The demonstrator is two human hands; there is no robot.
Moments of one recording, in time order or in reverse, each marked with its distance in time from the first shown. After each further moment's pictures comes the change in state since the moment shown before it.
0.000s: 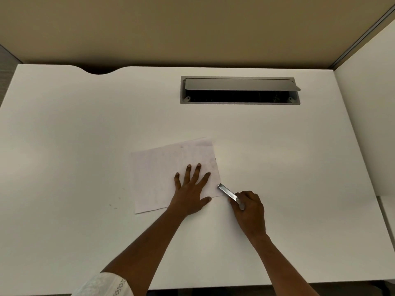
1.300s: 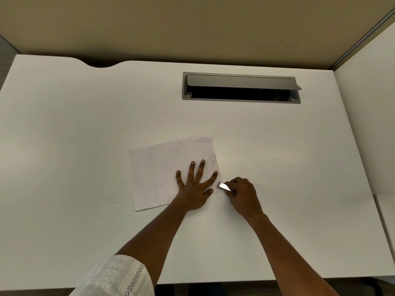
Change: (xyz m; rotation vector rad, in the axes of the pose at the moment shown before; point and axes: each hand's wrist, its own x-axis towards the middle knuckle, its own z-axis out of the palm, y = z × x) left_hand 0.004 0.007 0.016 -0.022 -0.021 -0.001; right_hand 0.038 -0.019 -0.002 -0.110 -0.268 -0.148
